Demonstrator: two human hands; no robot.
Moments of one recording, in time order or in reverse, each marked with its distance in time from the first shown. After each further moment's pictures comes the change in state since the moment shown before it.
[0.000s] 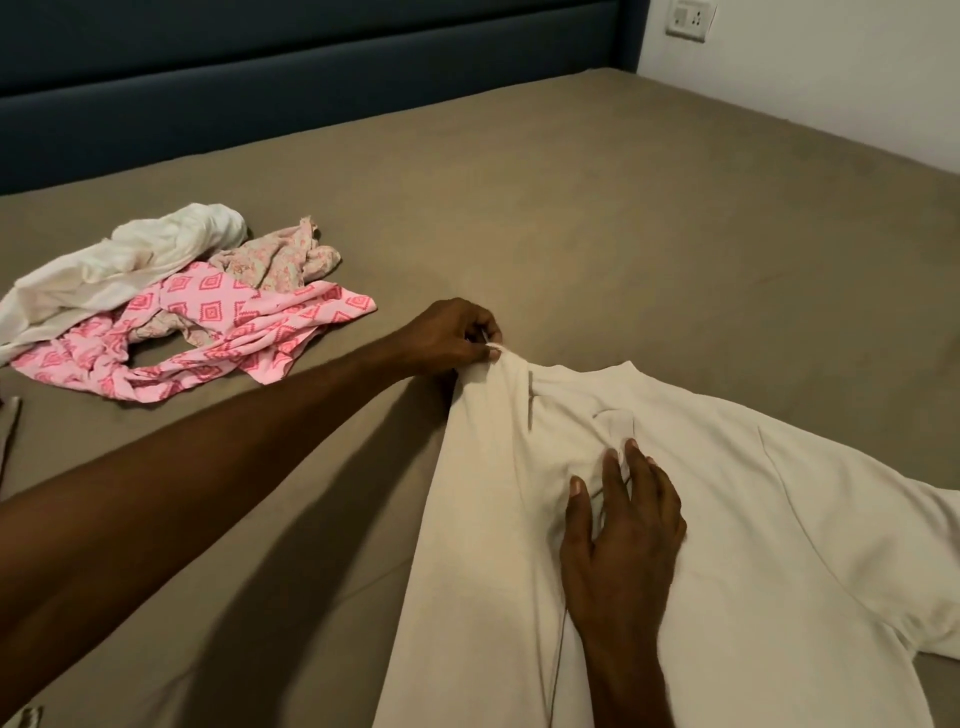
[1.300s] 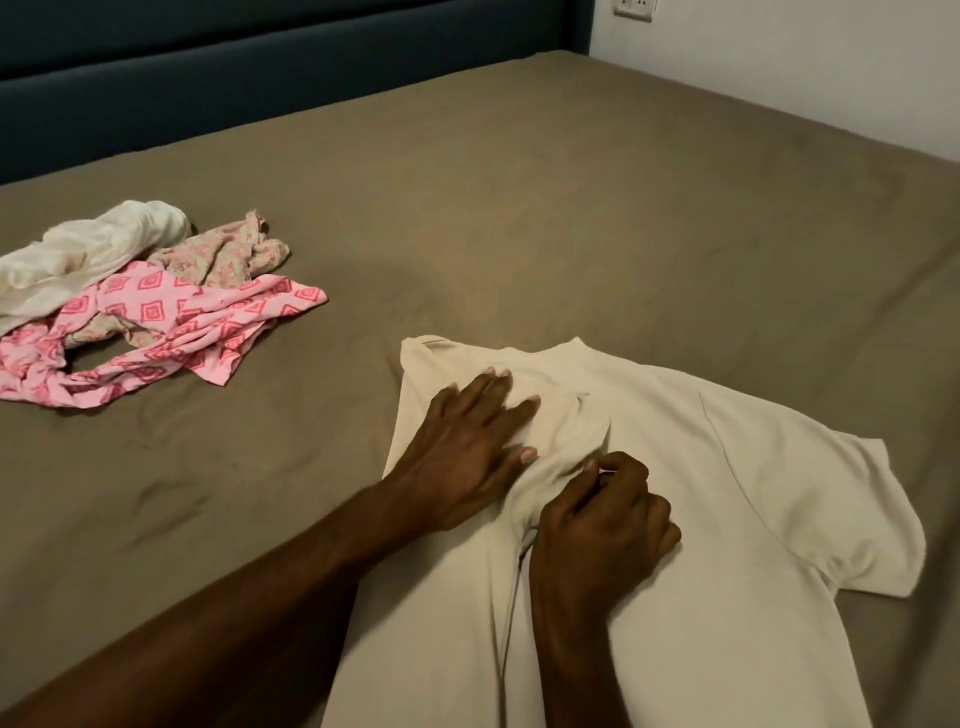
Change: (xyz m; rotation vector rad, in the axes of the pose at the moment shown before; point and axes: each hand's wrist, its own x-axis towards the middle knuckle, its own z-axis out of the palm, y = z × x) left_hand -0.104 0.059 0.121 0.446 0.109 0.284; right_hand -0.003 0.004 0.001 -0.105 0.433 0.175
